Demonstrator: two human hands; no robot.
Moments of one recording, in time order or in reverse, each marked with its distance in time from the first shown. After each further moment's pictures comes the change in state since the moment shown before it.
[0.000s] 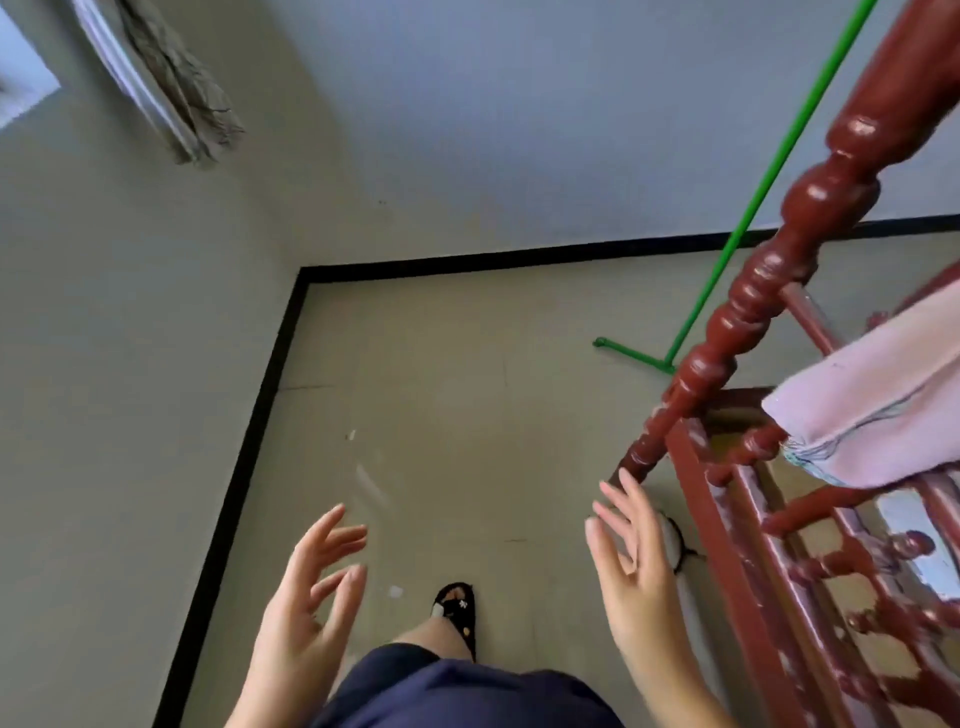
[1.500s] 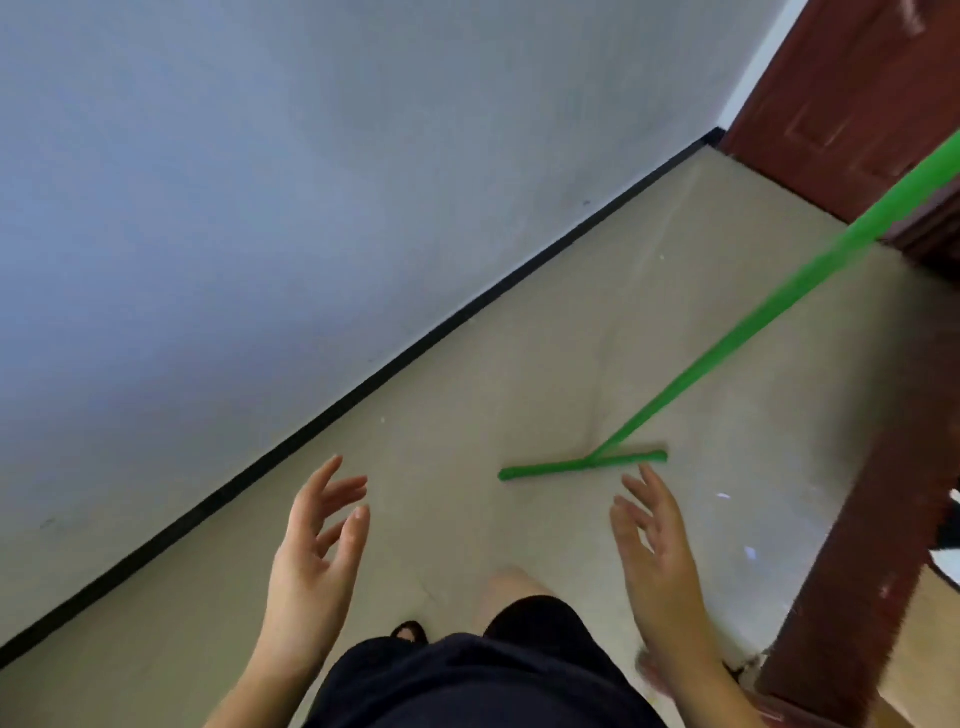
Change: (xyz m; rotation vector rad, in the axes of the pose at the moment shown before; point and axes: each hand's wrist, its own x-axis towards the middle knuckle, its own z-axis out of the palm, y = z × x) left_hand 0.889 0.093 0.270 -0.092 -0.638 0.050; right_hand 0.724 -0.085 0.081 -0.022 0.742 0.266
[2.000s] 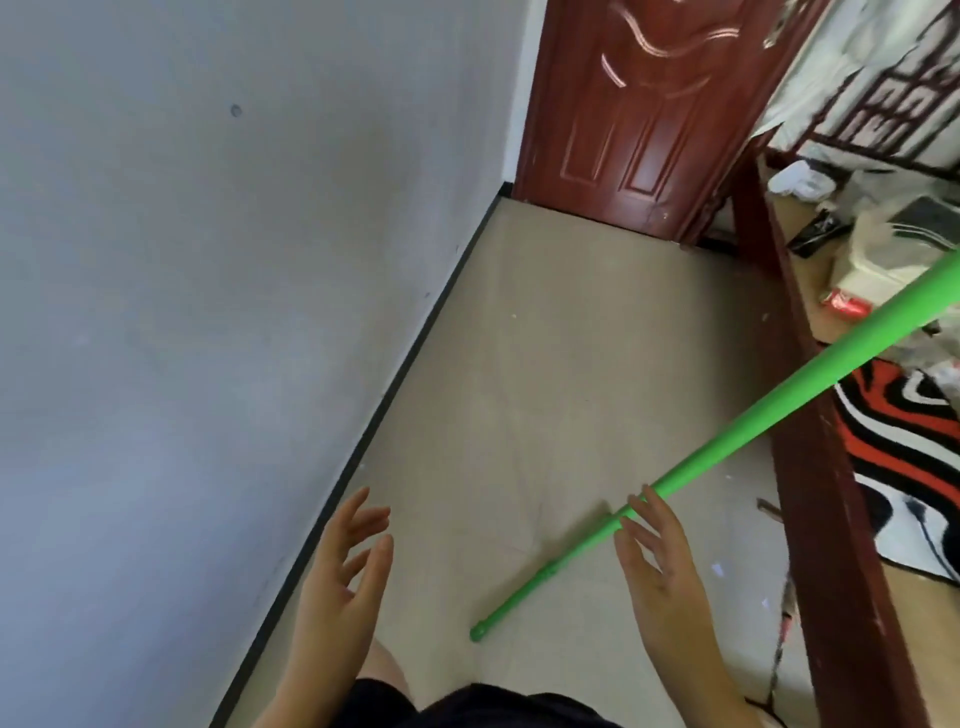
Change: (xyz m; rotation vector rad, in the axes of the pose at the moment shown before) left_hand 0.329 0.083 0.128 -0.019 -0.500 0.204; right_hand 0.226 -0.070 0.032 0.066 0.530 -0.018
